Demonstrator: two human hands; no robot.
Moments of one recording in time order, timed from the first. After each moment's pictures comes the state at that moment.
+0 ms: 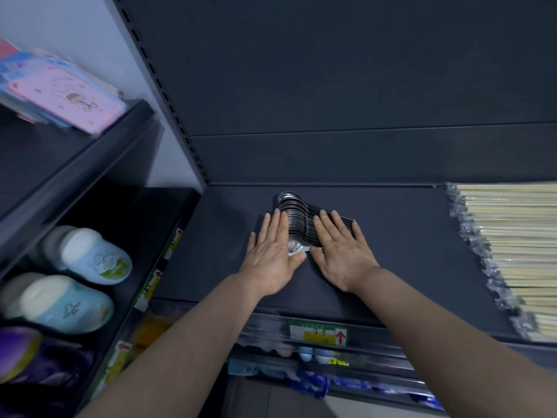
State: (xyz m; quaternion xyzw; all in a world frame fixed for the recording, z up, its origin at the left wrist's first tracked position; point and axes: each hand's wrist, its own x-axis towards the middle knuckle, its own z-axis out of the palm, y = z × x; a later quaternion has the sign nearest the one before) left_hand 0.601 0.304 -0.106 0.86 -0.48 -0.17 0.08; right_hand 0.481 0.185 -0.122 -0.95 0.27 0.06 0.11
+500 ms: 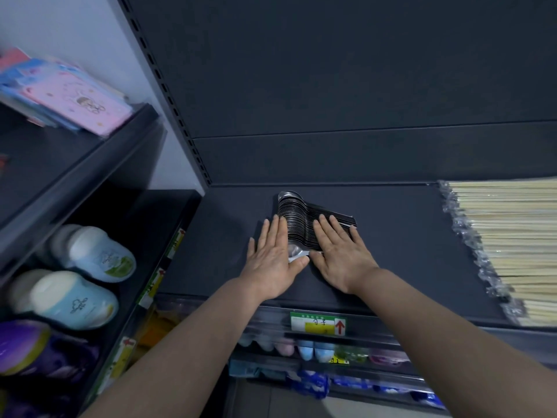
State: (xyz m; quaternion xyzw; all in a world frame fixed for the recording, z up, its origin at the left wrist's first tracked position) left_hand 0.586 0.319 -0.102 0.86 -0.47 -0.18 0.08; right_hand 0.469 0.198 -0.120 -0.95 0.27 0.07 0.12
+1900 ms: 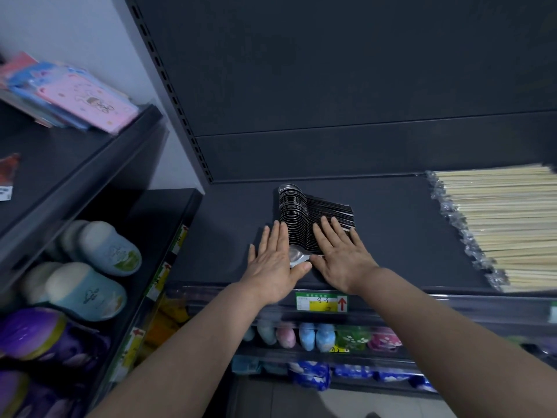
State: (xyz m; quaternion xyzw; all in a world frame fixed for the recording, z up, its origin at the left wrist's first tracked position) left_hand 0.567 0.355 -0.100 0.85 -0.48 -0.20 0.08; right_hand 0.449 0.233 -0.119 -0.95 0.28 0.09 0.10
